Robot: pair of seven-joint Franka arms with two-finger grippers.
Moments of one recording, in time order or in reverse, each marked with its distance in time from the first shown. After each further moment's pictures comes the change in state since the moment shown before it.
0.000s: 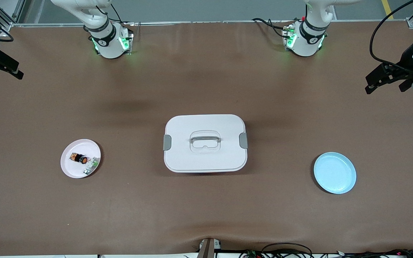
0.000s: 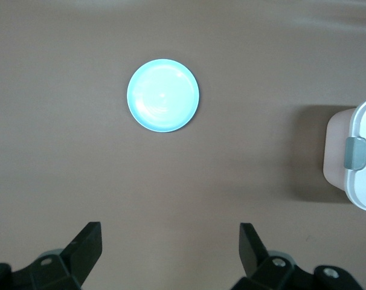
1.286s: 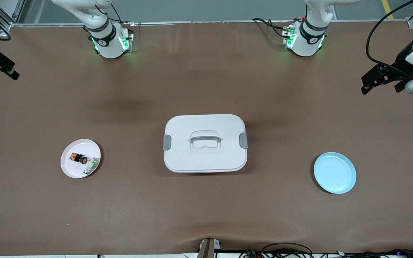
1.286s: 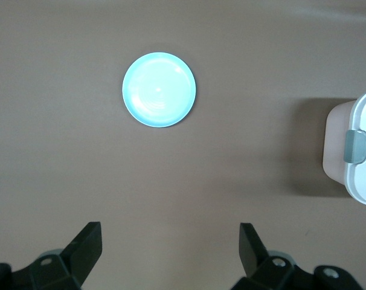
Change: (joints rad) left arm -0.004 -0.001 -0.005 -0.020 -0.011 0.000 0.000; right arm -0.032 -0.074 0.009 -0.072 0.003 0.075 0.038
